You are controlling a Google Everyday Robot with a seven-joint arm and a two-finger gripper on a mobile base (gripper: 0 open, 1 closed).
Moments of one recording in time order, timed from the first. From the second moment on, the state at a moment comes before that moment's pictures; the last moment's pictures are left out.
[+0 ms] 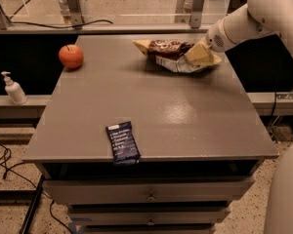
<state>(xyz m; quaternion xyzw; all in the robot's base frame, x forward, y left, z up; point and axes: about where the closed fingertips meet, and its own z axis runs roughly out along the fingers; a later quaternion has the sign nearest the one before) 0.753 -0.165 0.884 -0.41 0.82 0.12 0.38</state>
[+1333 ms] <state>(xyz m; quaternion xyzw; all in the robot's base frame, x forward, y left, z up) 0.579 -0.047 0.946 -0.52 0.75 0.17 0.37</state>
